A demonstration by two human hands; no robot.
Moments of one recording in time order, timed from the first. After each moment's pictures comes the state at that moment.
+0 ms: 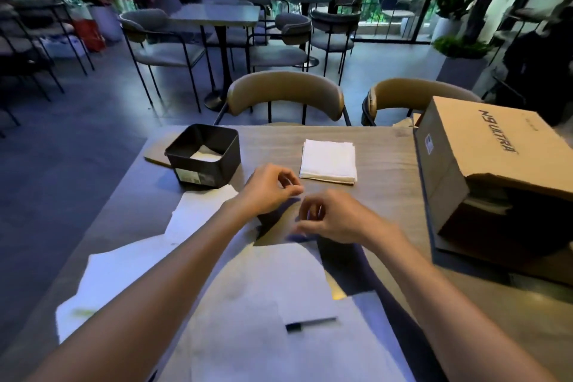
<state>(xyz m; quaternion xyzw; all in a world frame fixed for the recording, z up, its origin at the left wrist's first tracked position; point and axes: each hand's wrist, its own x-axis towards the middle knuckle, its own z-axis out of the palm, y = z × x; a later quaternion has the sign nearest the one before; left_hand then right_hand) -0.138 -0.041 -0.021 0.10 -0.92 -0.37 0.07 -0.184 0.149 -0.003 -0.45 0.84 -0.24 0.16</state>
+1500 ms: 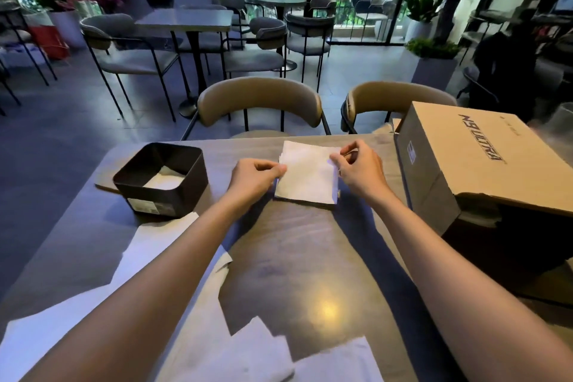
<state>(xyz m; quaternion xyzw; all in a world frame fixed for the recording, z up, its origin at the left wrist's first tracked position) -0.205 -0.039 -0.013 0.20 -0.79 -0.56 0.12 -0.321 0.150 -0.008 -0.14 0.86 -0.49 -0.01</state>
